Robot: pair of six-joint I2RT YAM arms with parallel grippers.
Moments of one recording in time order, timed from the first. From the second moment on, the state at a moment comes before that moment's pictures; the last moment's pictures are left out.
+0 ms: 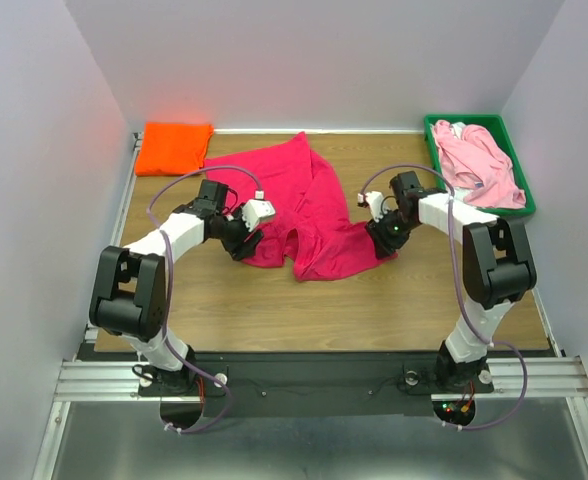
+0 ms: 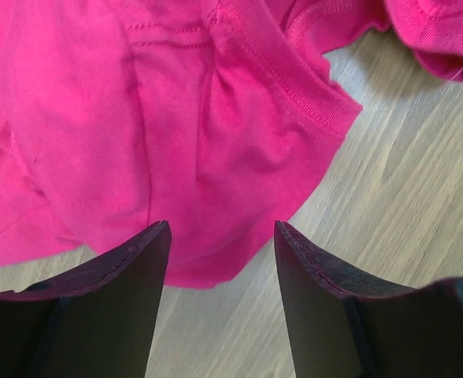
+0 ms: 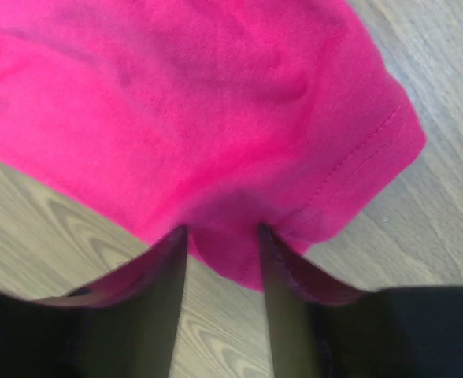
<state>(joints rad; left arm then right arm) -0.25 1.59 0.98 -0.44 0.52 0.74 0.22 1.81 1.18 -0.67 -0.38 -0.53</state>
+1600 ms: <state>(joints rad) 0.06 1.58 1.07 -0.70 0.43 0.91 0.44 2.33 1.94 -0.84 -0.44 -0.31</state>
